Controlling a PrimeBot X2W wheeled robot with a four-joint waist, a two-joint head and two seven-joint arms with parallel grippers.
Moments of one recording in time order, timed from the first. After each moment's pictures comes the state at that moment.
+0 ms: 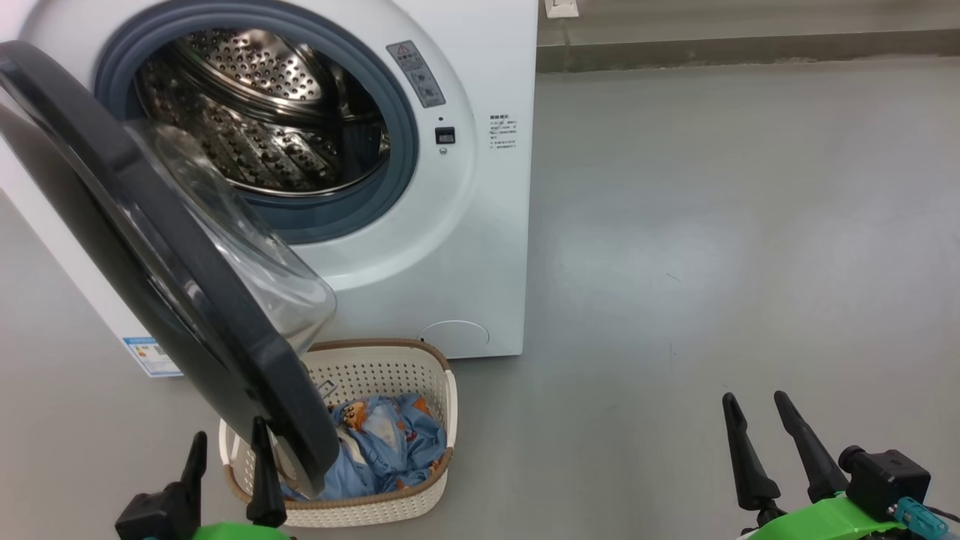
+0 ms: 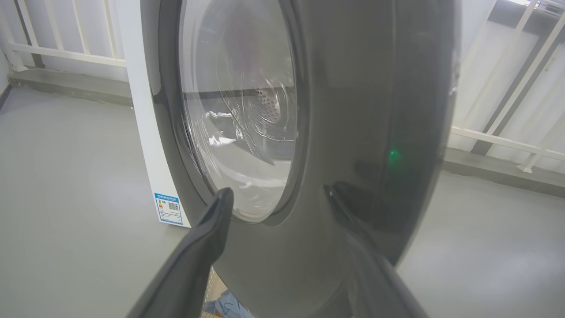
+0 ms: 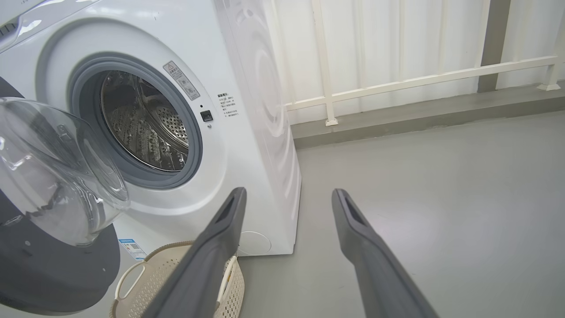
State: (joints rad) left arm 0.00 0.04 -0.11 0.19 -0.35 0.08 -0.26; right arm 0.03 -0.05 -0.04 0.15 0.29 0.13 -0.22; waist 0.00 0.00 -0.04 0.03
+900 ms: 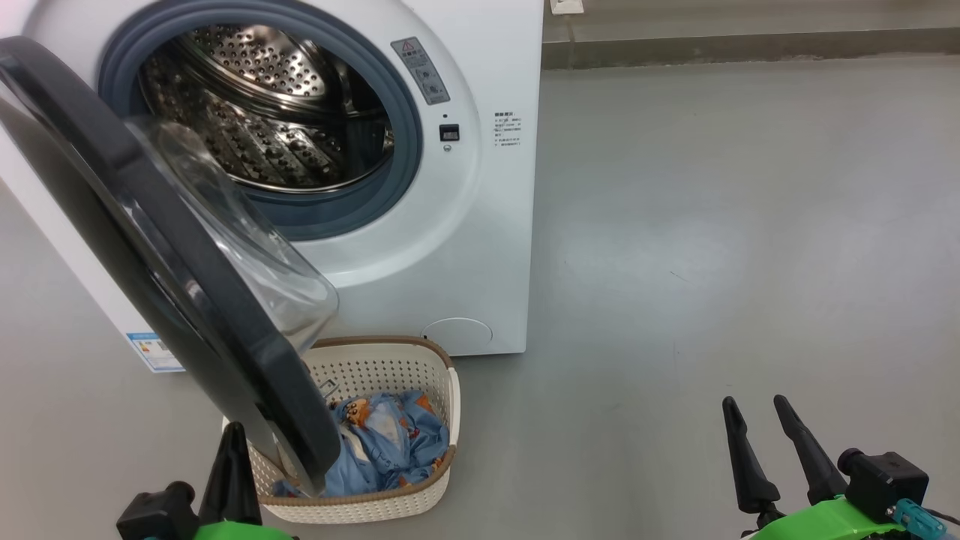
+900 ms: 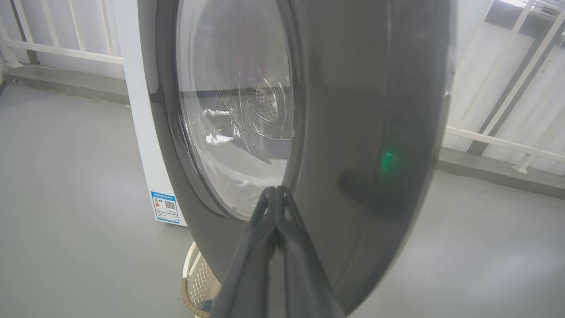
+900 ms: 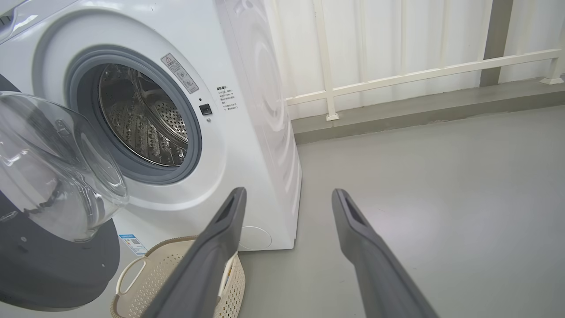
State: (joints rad) left arm 0.00 0.04 -0.11 0.19 -0.36 0.07 -0.26; right arm 0.03 -0.05 -0.04 0.16 0.29 0.13 -0.22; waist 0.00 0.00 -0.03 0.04
